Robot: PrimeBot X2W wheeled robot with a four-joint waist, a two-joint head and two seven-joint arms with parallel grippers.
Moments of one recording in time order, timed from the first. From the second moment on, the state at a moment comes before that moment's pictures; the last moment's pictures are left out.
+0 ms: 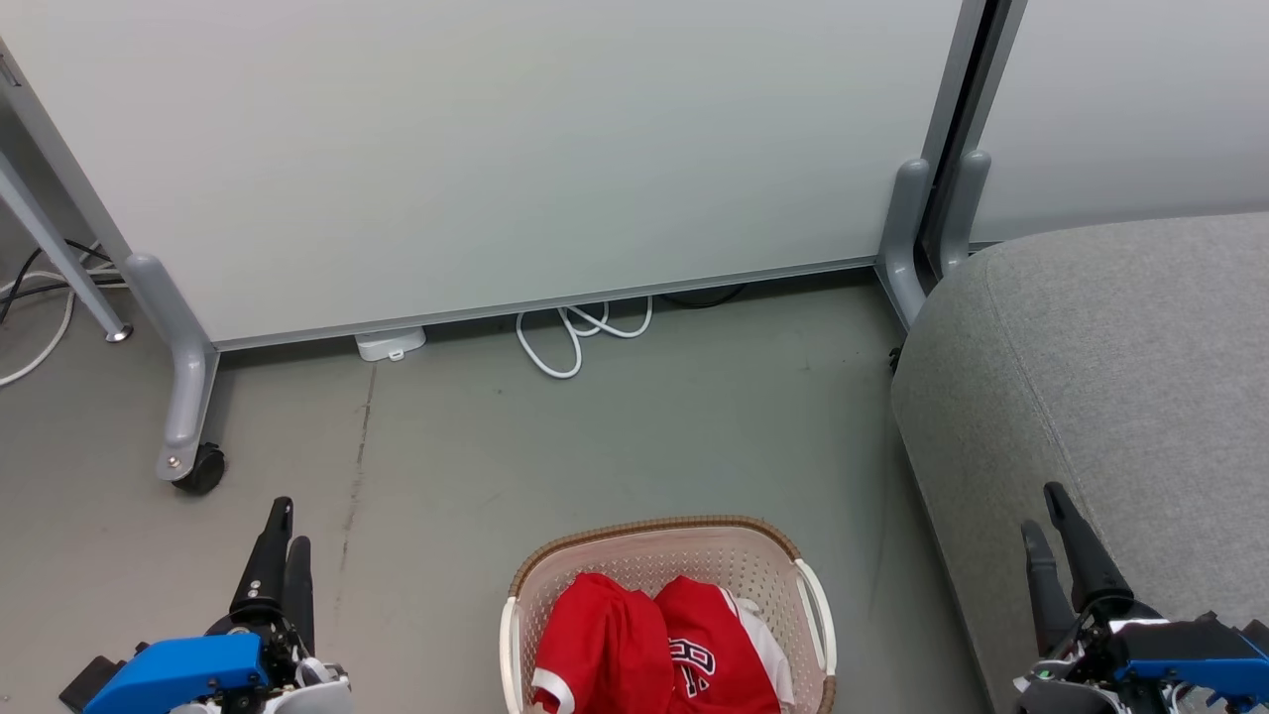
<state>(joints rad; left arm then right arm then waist) -0.06 0.04 0.11 0.29 -1.61 -0.13 0.11 -0.07 -0.04 -0.11 0.28 1.61 0.13 0.11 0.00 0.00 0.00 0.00</state>
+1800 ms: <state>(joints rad) -0.06 0.04 -0.05 0.23 -0.82 -0.06 -0.10 -0.07 -0.04 -0.03 0.28 0.76 0.13 -0.09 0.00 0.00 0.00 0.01</state>
